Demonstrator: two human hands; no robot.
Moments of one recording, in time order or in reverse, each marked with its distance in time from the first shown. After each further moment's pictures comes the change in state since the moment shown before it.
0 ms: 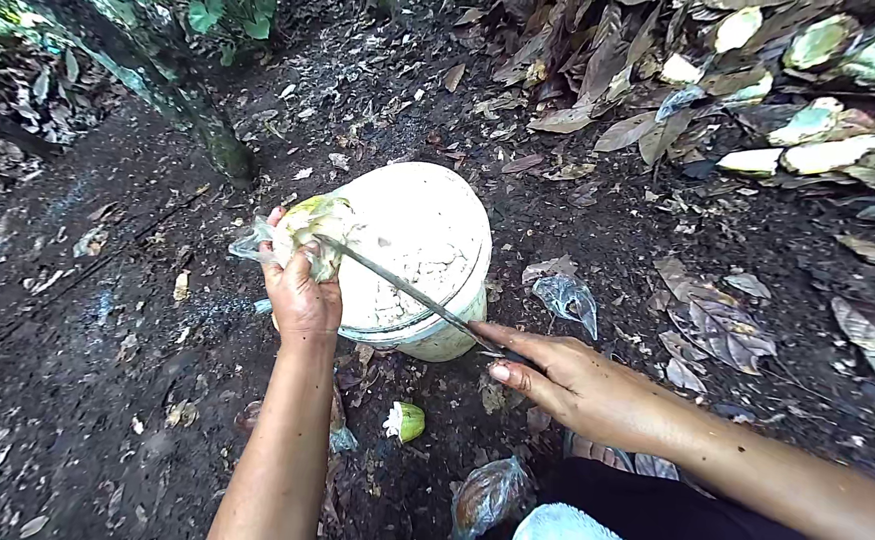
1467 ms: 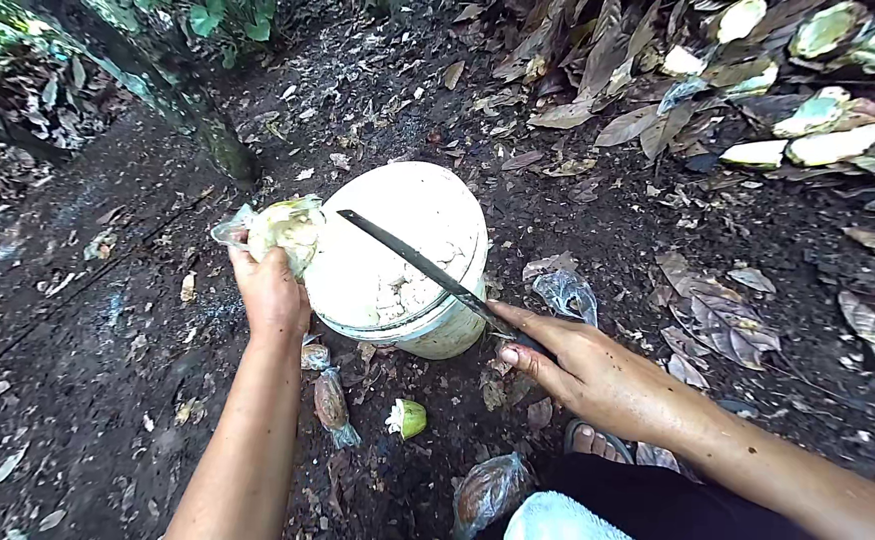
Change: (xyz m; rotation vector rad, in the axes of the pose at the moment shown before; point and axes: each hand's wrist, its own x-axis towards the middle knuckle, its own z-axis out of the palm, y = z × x) left_hand 0.016 0.021 -0.011 0.339 0.037 0.036; right_hand -0.006 0.004 -0.009 -0.156 0.097 0.049
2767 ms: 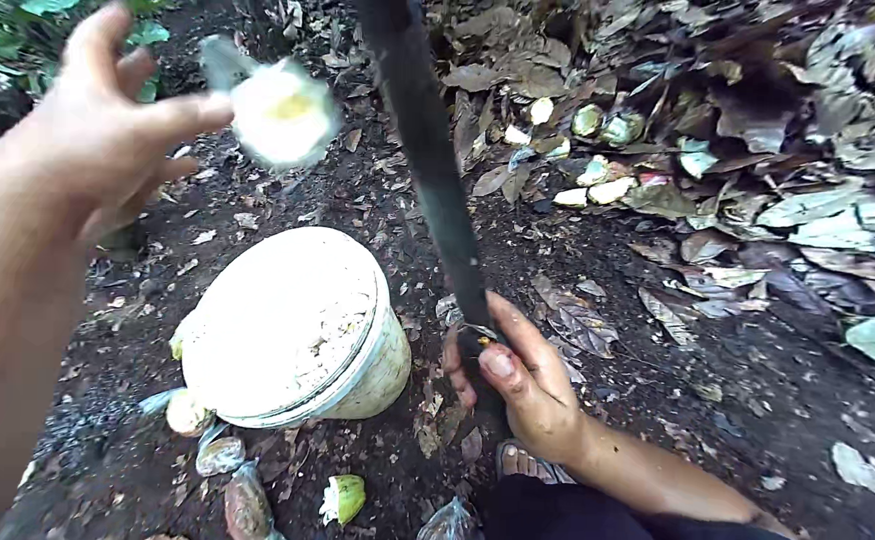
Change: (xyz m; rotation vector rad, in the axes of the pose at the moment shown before) left_hand 0.113 0.121 0.118 0.628 -0.705 0.319; right_hand -0.009 -0.013 -0.017 0.691 0.585 -0.417
